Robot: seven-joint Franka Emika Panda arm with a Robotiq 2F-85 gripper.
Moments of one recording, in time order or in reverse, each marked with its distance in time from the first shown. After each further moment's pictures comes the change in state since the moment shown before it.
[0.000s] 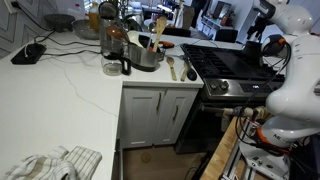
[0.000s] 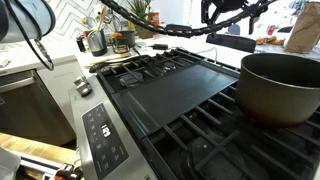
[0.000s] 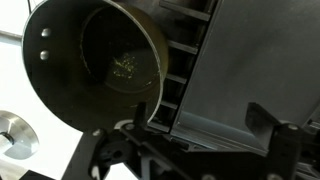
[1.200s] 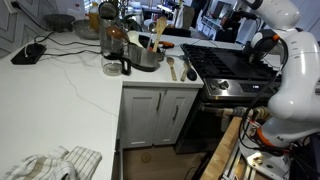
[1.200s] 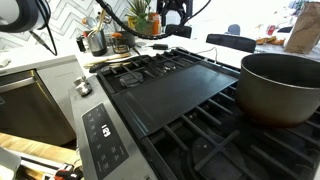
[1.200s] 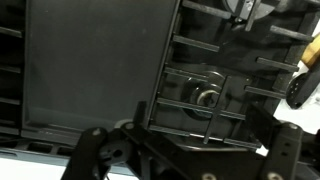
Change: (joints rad) arm 0.219 -0.038 0.103 -0.003 0.080 -0.269 0.312
